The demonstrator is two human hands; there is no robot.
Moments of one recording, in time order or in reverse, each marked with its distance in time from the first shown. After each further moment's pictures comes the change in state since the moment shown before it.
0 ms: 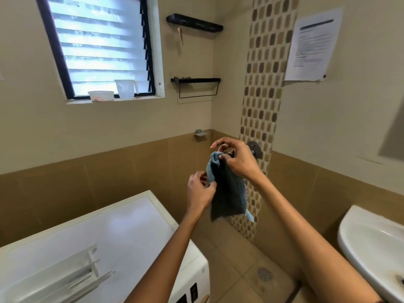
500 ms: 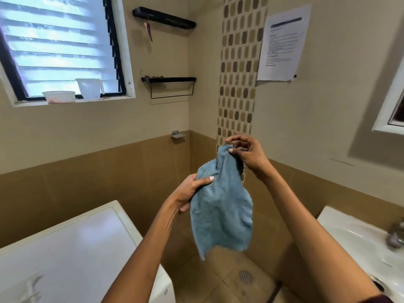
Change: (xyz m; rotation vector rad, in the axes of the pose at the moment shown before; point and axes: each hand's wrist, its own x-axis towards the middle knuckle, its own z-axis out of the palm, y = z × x) left_hand 0.035 0.051 0.071 -0.685 -0.783 -0.215; right_hand 0.026 0.102 -0.110 0.322 0.093 0.227
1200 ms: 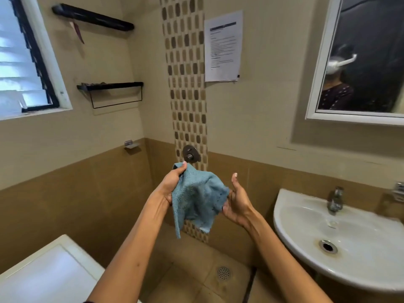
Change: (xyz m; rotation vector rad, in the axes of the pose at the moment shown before) left_hand 0.062 0.018 0.031 -0.208 -0.013 -0.263; right_hand -0.073 0.083 -0.011 0.879 0.049 0.542
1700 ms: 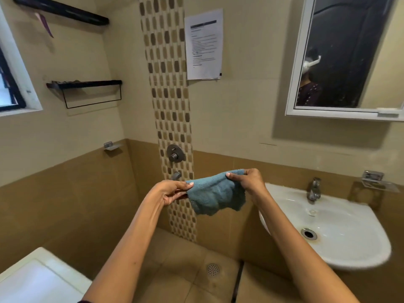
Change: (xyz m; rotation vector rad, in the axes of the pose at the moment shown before) left_hand 0.018 -0.011 0.000 0.176 0.155 -0.168; right_hand -0.018 -0.051 -0.019 -0.702 0.690 -0.269
